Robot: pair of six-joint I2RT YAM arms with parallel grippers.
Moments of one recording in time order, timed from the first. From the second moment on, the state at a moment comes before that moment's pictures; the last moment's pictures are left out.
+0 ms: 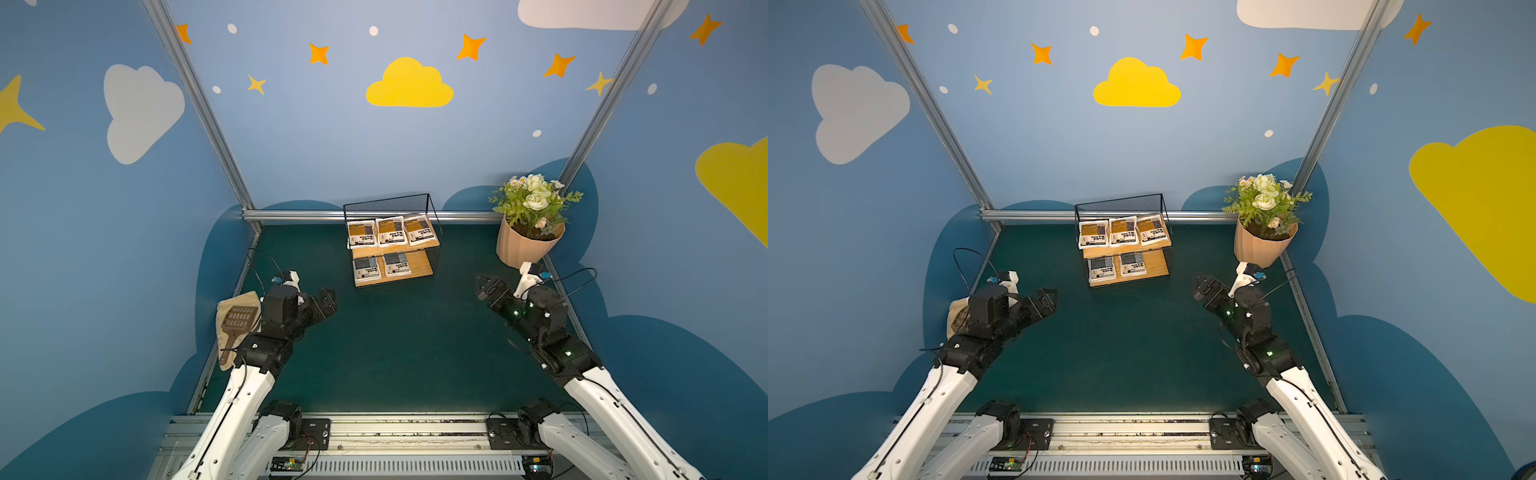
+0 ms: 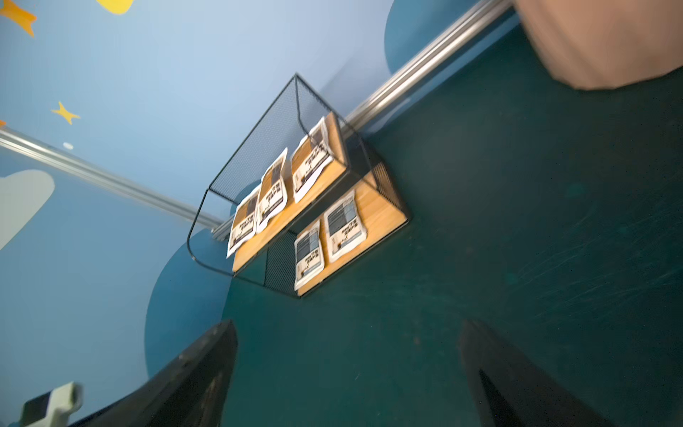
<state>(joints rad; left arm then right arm) -0.17 0.78 0.71 -0.45 0.04 -0.61 0.40 0.76 0.75 -0.30 0.07 0.78</state>
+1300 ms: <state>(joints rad) -0.04 1.39 0.34 0.61 -0.22 -0.05 0.07 1.34 0.42 0.36 0.33 0.12</state>
